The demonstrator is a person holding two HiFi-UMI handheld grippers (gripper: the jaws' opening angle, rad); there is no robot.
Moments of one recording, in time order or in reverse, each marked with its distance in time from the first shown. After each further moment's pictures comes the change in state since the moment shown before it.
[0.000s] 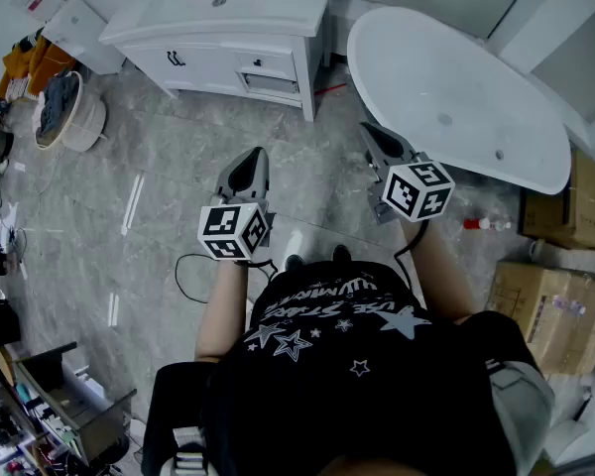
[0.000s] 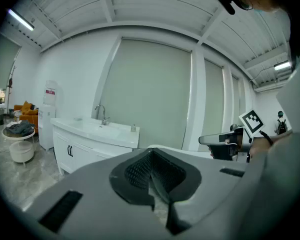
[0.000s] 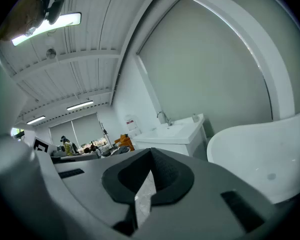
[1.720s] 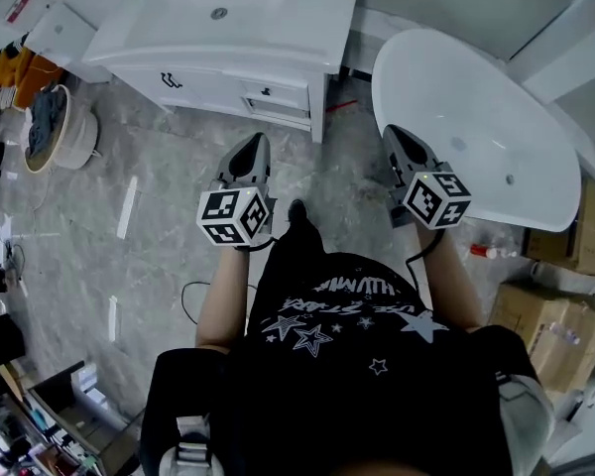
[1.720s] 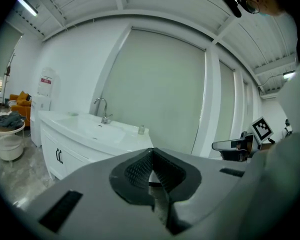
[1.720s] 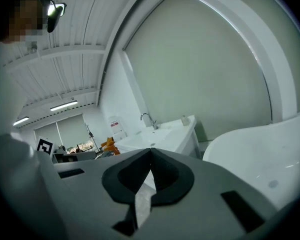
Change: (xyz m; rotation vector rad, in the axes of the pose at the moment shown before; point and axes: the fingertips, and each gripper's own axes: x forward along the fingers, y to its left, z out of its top) left arm 0.200 0.147 0.037 -0.056 0.003 -0.029; right arm 0.171 -0.116 0.047 0.030 -0.021 -0.129
